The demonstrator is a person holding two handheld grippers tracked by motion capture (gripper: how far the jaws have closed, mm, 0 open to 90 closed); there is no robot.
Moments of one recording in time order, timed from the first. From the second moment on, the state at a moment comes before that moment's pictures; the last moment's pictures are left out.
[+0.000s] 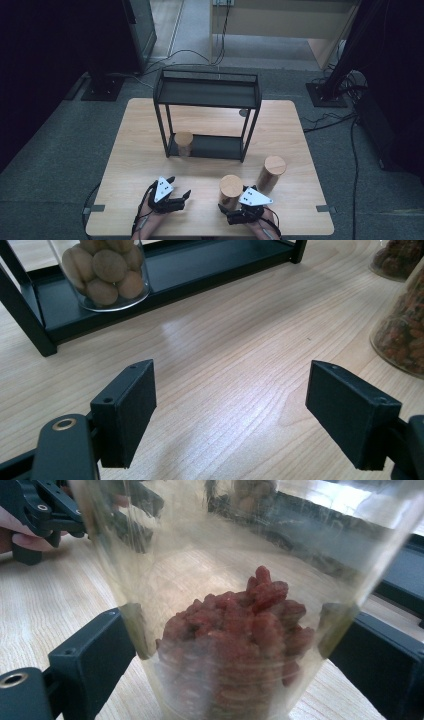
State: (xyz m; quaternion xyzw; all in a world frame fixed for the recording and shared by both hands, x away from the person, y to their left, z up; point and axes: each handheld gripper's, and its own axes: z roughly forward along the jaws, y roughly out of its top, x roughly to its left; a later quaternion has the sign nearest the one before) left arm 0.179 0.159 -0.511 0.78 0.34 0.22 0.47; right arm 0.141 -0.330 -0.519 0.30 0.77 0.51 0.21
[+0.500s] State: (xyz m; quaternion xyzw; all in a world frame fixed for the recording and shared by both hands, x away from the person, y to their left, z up) left arm 0.180 0.159 -0.511 0.79 0.34 0.22 0.46; right arm 0.141 -0.328 -0.518 0.30 0.78 0.51 0.21
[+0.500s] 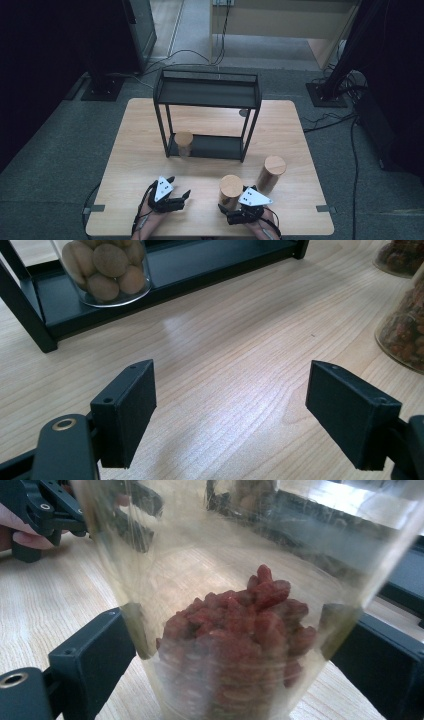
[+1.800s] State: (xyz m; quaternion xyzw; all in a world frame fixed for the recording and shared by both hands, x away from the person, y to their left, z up) left arm 0.182 0.156 -0.508 0.79 0.35 0.22 0.46; right arm 0.141 -0.328 -0.517 0.30 0.78 0.51 0.21
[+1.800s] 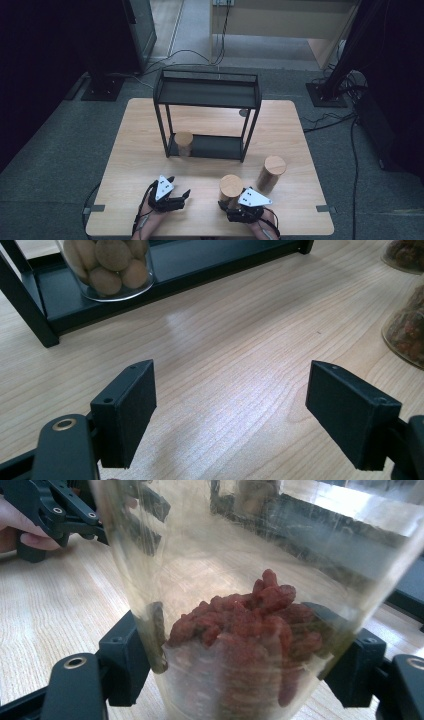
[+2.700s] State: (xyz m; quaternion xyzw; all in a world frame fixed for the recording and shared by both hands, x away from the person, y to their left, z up) left arm 0.184 0.156 -0.507 0.79 0.36 0.21 0.45; right arm 0.143 -0.319 -0.504 0.31 0.78 0.50 0.22
